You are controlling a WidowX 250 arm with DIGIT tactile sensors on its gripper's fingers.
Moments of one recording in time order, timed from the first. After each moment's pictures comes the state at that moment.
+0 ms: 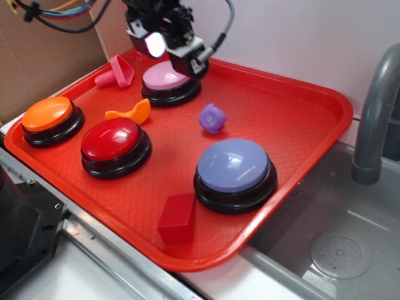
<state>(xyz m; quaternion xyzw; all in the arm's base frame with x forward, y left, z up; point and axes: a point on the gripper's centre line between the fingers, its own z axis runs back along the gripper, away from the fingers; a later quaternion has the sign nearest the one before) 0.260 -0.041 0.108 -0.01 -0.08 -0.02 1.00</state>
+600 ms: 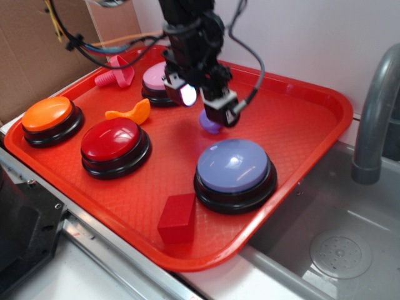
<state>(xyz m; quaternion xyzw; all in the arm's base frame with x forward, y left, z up) 0.275 -0.057 0.035 -0.01 -0.03 -0.01 1.00</state>
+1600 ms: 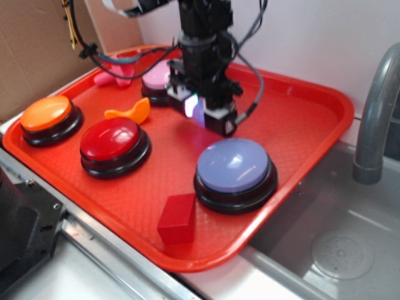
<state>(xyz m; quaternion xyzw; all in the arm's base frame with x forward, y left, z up) 0.277 -0.051 0.048 0.02 0.01 0.02 1.00</state>
